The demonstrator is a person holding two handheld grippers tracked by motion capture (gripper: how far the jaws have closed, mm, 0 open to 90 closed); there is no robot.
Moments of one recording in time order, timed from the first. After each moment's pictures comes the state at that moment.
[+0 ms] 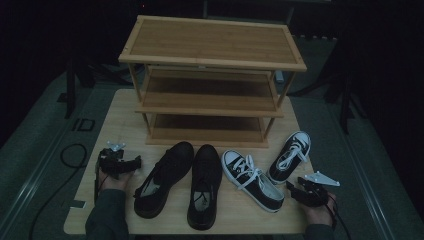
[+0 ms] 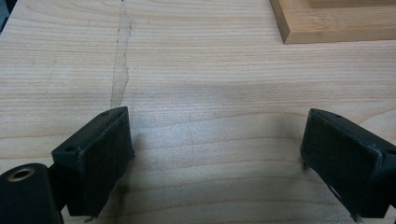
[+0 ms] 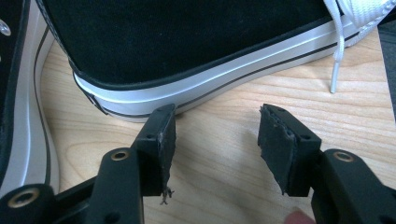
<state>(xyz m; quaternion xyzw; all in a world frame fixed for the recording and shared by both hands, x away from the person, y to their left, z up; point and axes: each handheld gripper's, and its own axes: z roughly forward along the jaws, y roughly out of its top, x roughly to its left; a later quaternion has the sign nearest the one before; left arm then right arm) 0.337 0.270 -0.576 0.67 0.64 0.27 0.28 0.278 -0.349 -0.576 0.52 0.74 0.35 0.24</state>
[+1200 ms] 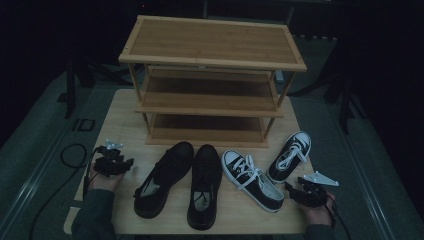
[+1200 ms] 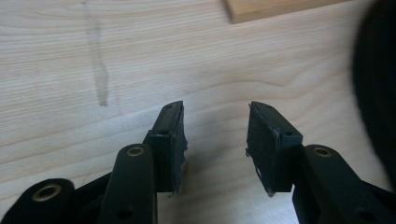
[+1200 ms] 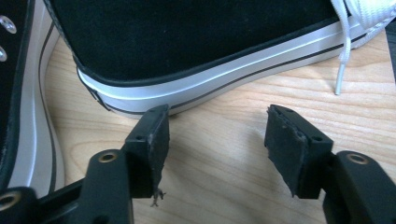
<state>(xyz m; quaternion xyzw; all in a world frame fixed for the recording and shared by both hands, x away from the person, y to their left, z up) 0.322 0.281 -0.539 0.75 0.57 0.19 0.28 0.277 -0.346 -0.576 0.52 0.75 0.35 0.24</state>
